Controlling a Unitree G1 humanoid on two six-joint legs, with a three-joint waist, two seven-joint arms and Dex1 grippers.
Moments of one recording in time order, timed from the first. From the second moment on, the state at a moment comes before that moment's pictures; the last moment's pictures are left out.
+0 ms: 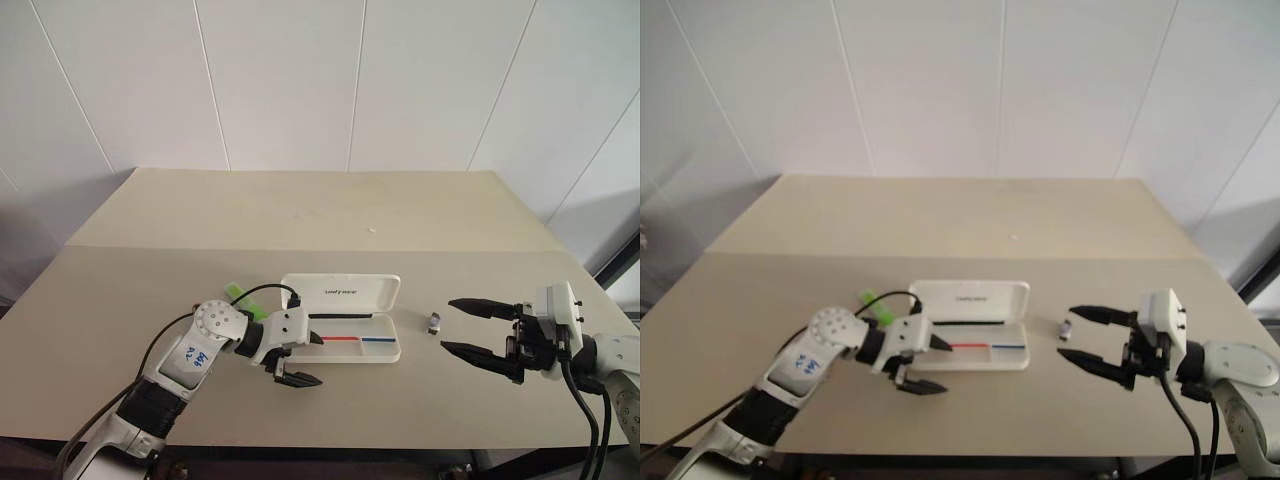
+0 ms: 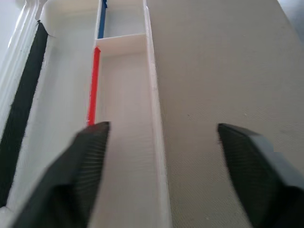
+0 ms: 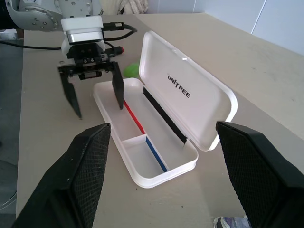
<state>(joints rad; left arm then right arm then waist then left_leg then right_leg) -0.59 0.58 -0.32 0.00 -0.05 0.30 -1.17 -0.13 -0.80 -0.31 -0.20 0.64 0.22 1.19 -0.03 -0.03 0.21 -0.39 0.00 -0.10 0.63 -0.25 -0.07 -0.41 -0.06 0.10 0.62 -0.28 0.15</state>
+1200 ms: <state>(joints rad) -0.47 0.39 0.25 -0.54 -0.05 1.37 -0.15 -0.43 -0.80 -0.19 0.15 0.58 0.16 1.42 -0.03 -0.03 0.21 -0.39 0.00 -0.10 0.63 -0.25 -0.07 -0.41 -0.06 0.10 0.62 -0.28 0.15</state>
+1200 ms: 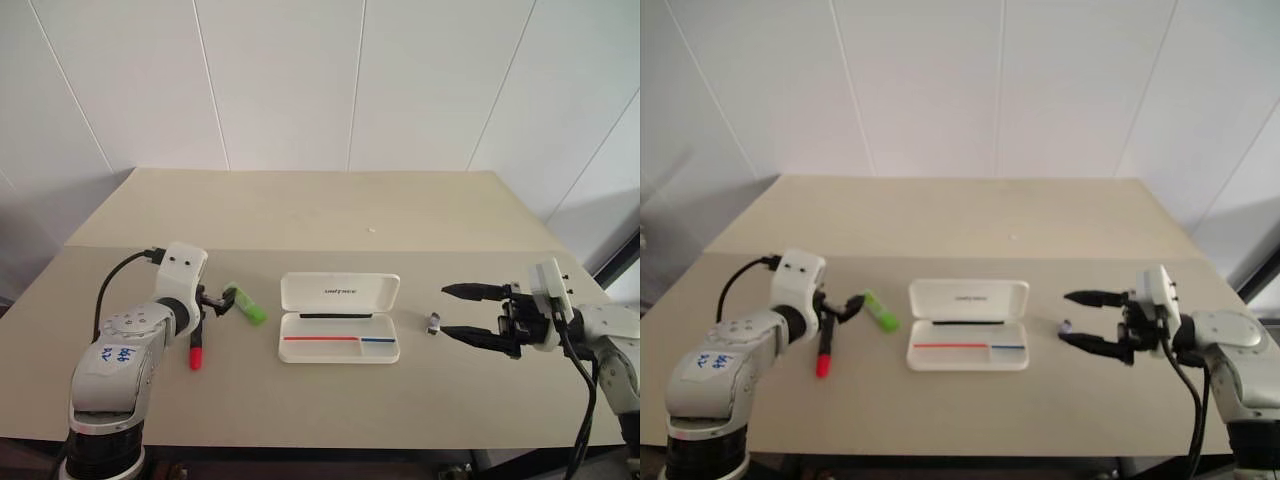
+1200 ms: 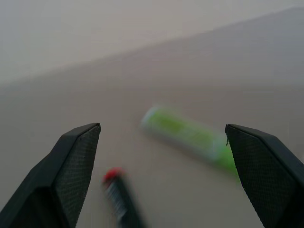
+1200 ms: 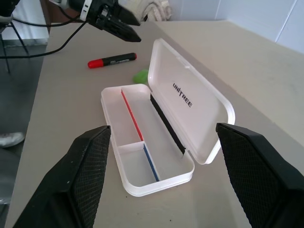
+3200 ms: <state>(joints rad) -0.54 0.60 0.24 -0.34 -0.32 0.87 -0.63 -0.46 -0.75 -0.17 0.14 0.62 0.14 1.44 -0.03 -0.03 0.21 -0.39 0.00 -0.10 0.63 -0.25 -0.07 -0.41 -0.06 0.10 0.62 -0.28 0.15</state>
